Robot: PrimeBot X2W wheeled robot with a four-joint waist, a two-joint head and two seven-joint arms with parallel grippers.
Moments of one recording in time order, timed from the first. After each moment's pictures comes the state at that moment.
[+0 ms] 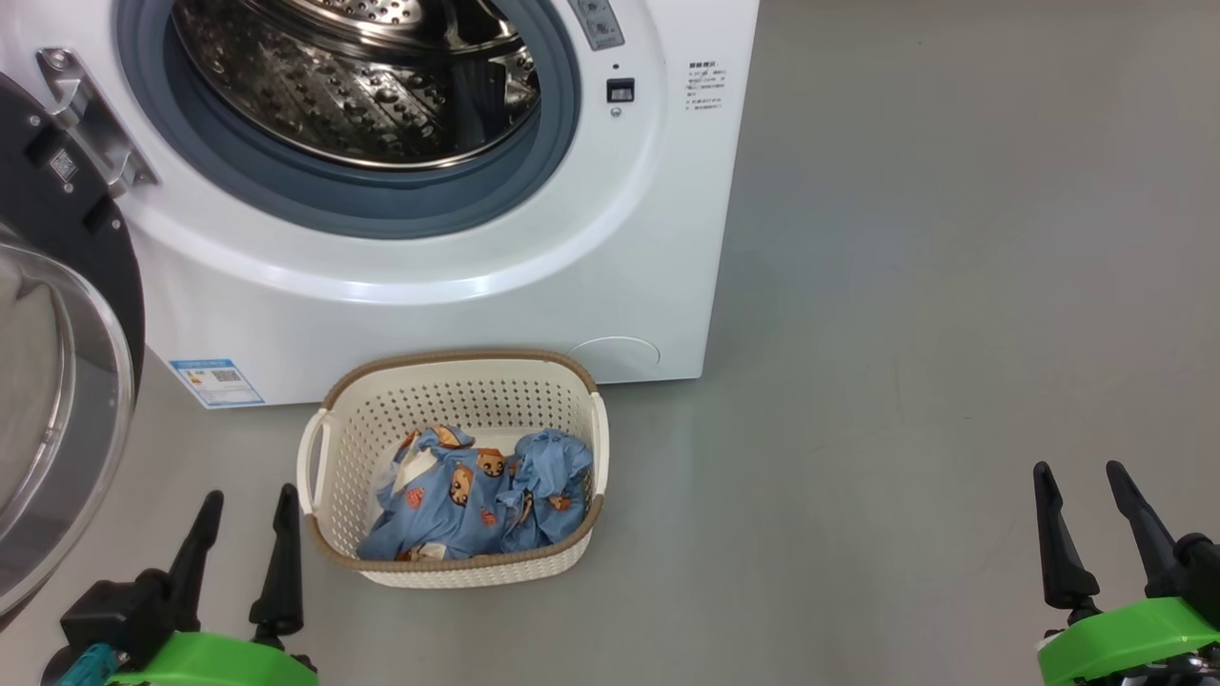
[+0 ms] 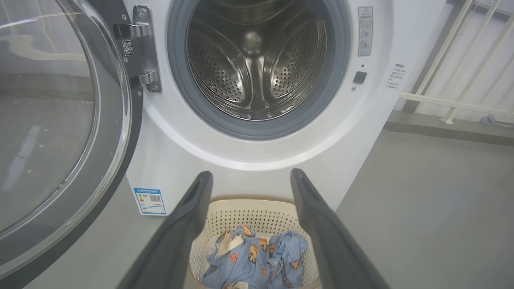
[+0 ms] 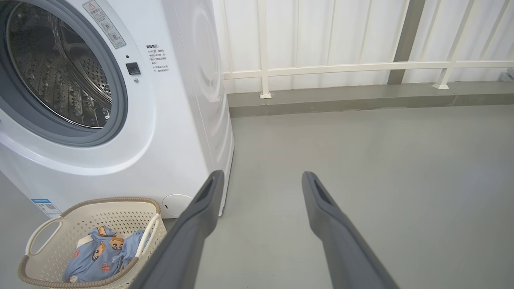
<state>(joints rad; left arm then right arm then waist) -0.08 0.16 -0.05 0.23 -0.38 -0.13 -0.26 -0.04 -0.15 -0.18 0.21 0.22 0.13 -0.25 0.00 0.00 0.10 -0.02</state>
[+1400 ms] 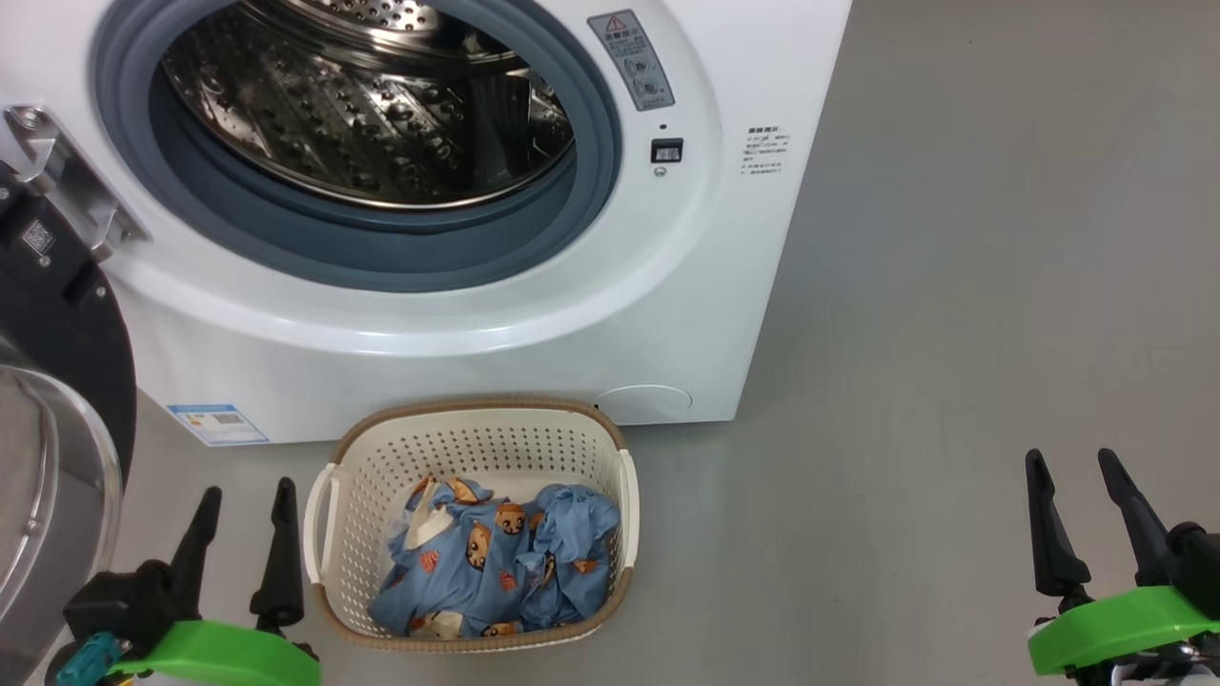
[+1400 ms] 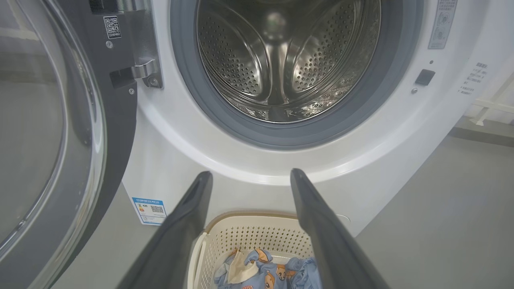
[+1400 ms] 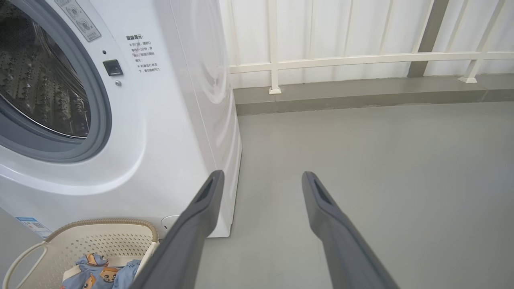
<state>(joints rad) -0.11 0.15 -0.05 0.27 -0.39 -0.13 -0.26 -0.05 -0.13 -0.18 0.20 0.22 0.13 -0.25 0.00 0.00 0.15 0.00</state>
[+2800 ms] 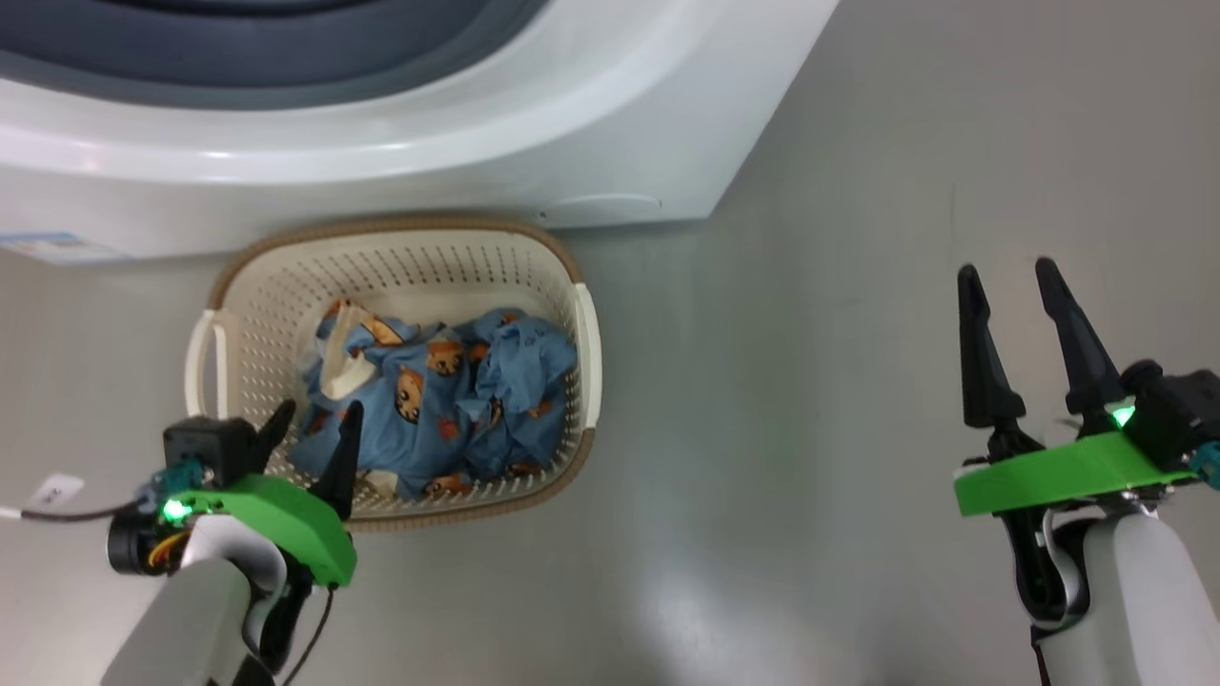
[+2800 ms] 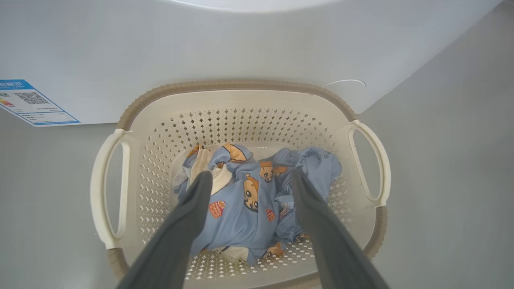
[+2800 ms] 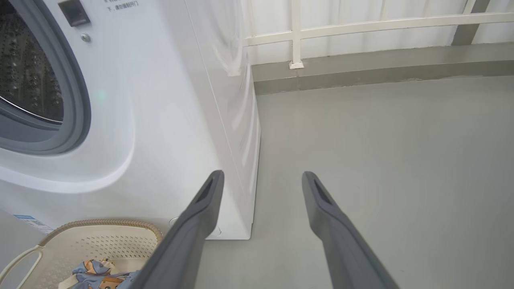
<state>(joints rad) -0.55 0.19 -0.36 0.82 -0.49 -0.13 -0.26 -0.31 -0.06 -0.09 0.14 0.21 0.13 -0.25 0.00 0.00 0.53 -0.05</state>
